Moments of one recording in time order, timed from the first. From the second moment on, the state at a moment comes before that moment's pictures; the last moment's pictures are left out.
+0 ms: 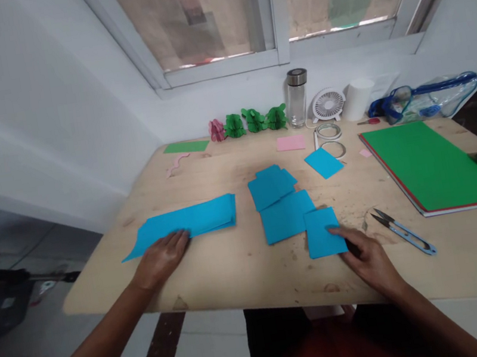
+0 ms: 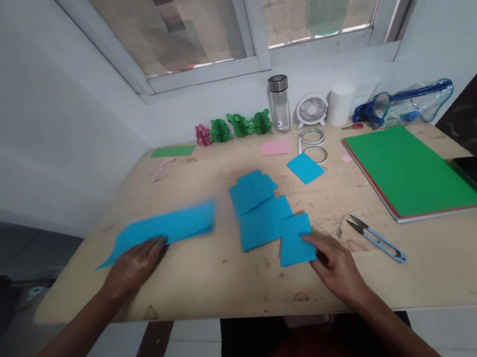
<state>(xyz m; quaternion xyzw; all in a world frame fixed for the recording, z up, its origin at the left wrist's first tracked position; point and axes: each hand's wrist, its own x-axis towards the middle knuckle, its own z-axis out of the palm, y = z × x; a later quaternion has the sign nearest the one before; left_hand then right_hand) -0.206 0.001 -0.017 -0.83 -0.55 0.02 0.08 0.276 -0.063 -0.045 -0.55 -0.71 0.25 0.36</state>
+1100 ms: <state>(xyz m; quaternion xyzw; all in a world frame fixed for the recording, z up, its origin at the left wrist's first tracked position) -0.006 0.127 -0.051 -0.88 -0.46 -0.08 0.03 0.275 -0.065 -0.049 -0.52 -0.74 0.22 0.36</state>
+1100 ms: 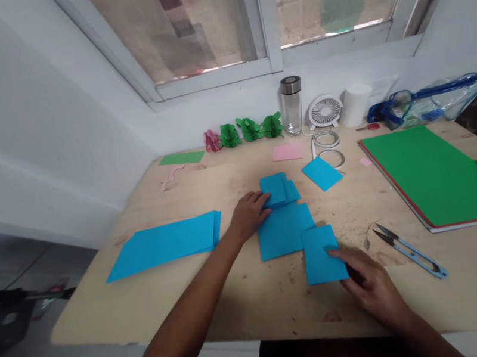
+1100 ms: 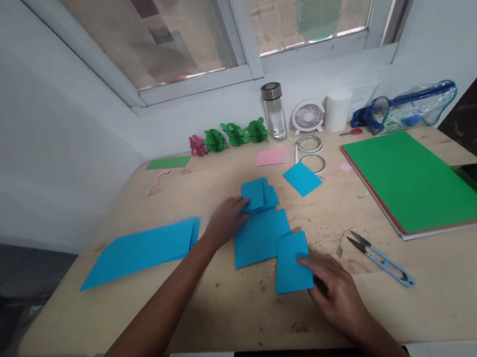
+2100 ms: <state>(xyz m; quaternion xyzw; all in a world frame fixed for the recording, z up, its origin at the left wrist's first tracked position) -0.001 0.013 -0.033 -0.92 -0.36 -0.13 0.03 0.277 -0.069 -0.043 -0.59 -0.62 0.26 0.46</state>
